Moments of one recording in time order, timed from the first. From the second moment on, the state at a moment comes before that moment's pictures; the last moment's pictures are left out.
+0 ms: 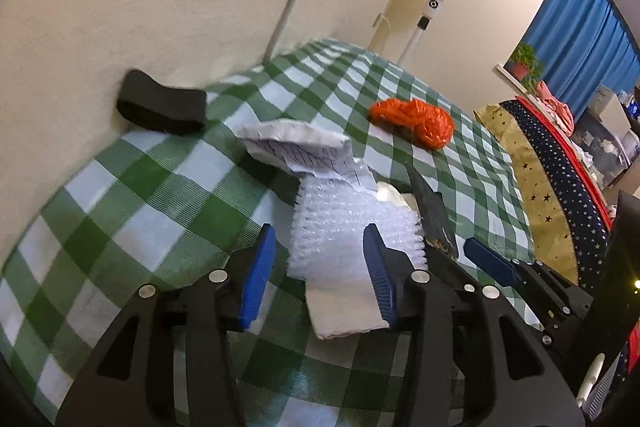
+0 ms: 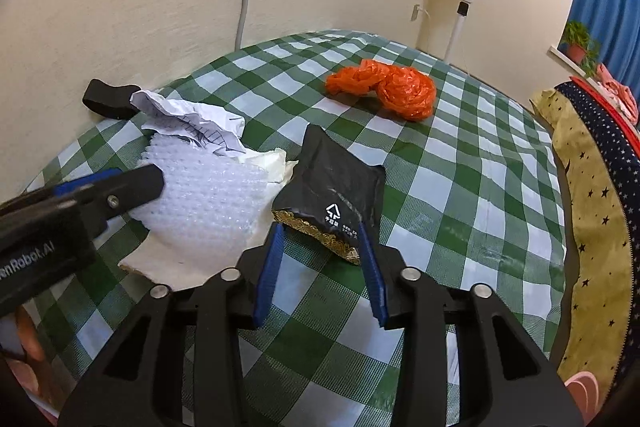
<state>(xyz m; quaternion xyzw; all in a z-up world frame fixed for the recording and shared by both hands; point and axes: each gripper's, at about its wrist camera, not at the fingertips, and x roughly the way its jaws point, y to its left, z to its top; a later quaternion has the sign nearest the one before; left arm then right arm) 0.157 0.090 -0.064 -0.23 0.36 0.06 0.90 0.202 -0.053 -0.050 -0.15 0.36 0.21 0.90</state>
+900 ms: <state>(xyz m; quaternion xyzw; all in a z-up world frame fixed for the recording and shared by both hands) 0.146 0.099 -0.049 -0.24 0.34 0.07 0.91 0.224 -0.099 -0.044 0.00 0.39 0.21 0.90</state>
